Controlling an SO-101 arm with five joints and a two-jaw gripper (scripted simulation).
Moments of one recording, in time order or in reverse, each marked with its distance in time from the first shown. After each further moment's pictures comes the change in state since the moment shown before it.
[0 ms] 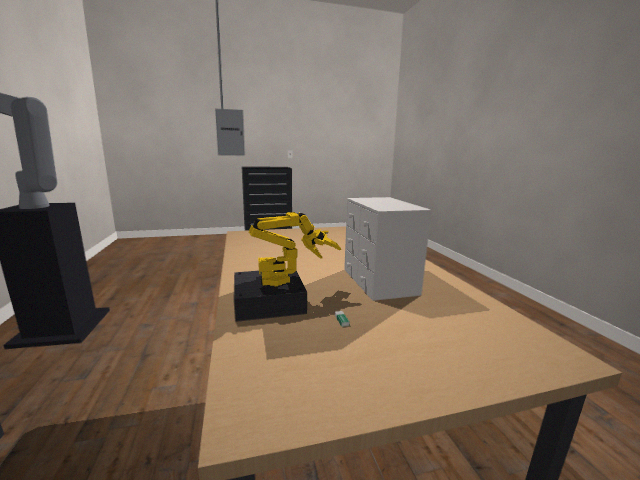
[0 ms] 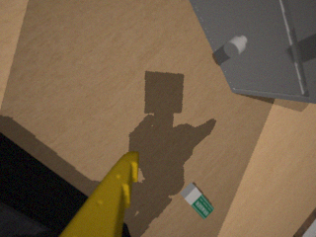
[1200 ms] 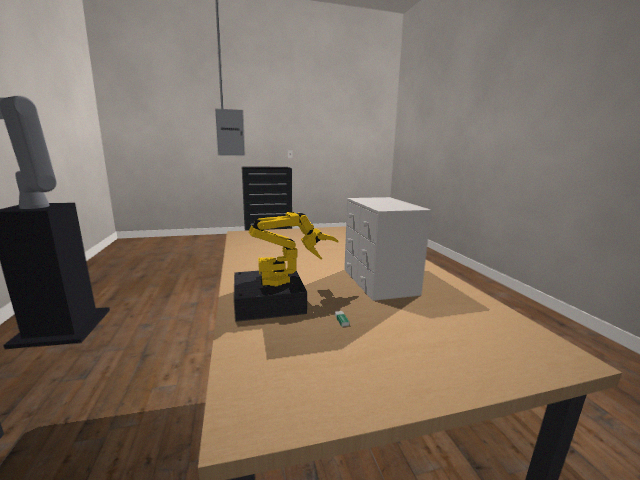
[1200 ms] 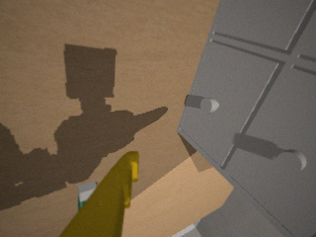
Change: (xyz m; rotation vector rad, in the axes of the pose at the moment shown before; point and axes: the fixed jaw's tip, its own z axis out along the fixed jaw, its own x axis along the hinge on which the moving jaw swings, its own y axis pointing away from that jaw) arm 0.003 0.000 0.000 -0.004 -0.013 -0.801
